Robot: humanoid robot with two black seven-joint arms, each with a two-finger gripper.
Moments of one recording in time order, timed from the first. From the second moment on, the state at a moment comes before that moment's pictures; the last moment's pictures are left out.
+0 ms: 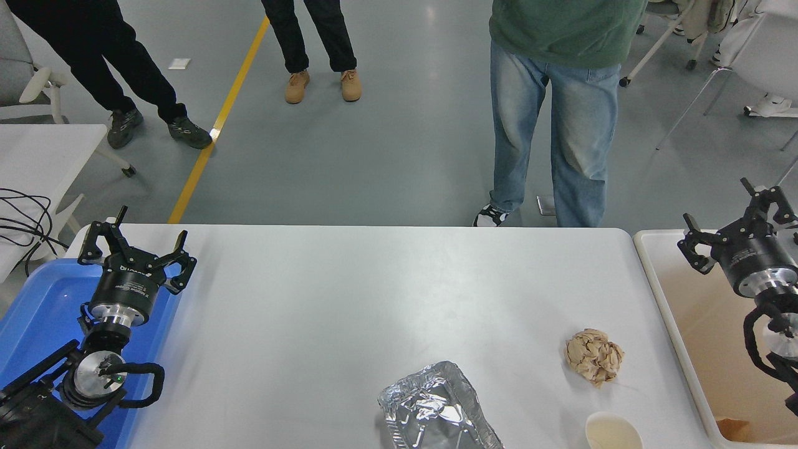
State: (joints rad) left arm -0.36 0.44 -0.96 -0.74 -0.07 -0.48 -0.54; right arm 0.56 -0.52 0.84 0.60 -0.01 0.29 0.38
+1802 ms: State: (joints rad) left arm -0.36 0.44 -0.96 -0.74 -0.07 -0.48 -0.54; right arm 0.51 -0.73 0.80 0.80 -0.08 0.39 0.26
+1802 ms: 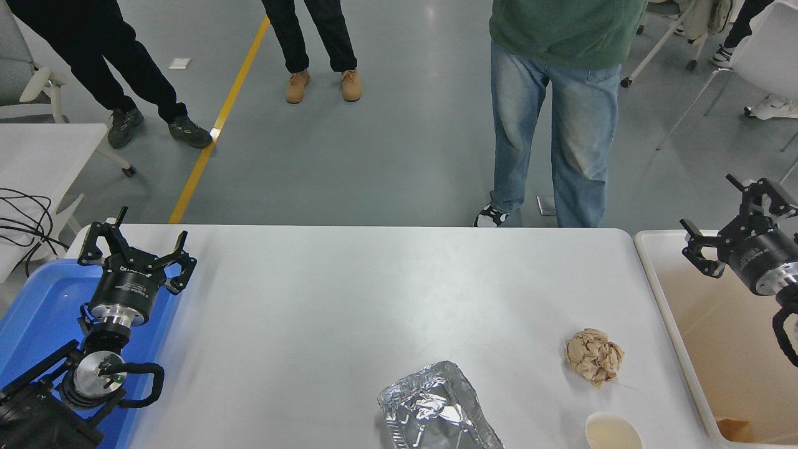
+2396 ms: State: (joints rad) left arm -0.36 0.44 -0.96 -0.74 -0.07 -0.48 -0.54; right arm 0.39 -0.99 0.81 1.21 -0.34 0.54 0.26
